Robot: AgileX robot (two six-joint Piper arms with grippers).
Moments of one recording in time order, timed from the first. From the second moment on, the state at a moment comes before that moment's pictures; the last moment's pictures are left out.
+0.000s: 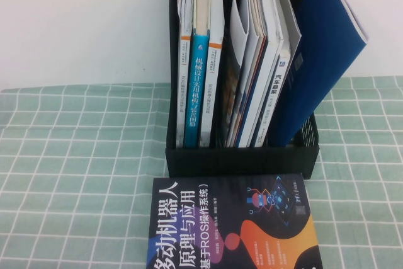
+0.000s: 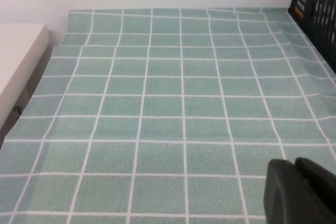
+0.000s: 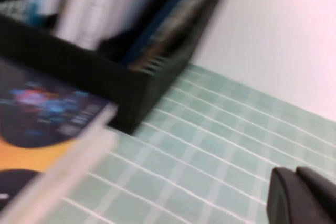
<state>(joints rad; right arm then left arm) 0.31 0.03 -0.08 -0.07 0.37 -0.21 -0.04 -0.01 0.02 -0.01 0.38 -0.06</state>
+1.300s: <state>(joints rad) -0.03 -0.01 0.03 -0.02 0.42 -0.21 -0.04 -0.01 0.02 -0.02 0.38 -0.06</state>
